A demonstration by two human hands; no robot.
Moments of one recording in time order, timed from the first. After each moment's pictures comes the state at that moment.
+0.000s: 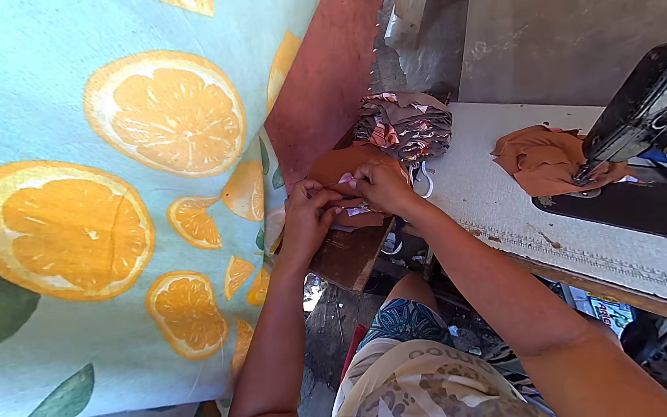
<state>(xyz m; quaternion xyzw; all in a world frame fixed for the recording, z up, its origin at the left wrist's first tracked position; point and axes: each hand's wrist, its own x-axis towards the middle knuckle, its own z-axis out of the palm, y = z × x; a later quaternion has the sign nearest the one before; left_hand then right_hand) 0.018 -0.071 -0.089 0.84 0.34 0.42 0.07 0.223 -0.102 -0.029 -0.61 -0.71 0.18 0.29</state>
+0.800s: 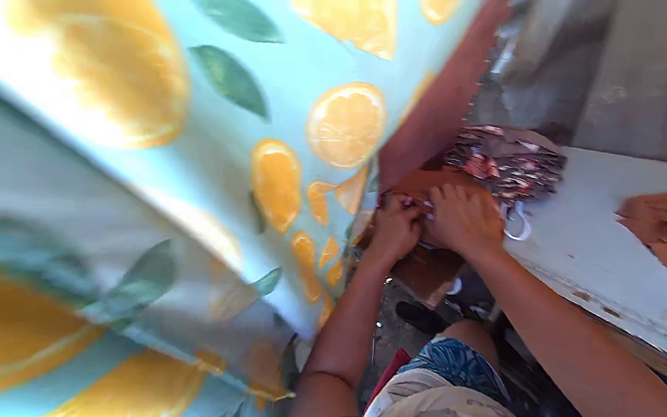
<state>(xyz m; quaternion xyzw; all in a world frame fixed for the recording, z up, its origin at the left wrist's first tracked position) 0.033 -0.072 -0.088 0.82 0.44 0.34 0.11 0.182 -0.101 -0.035 -0.65 -0.74 -0.02 0.15</state>
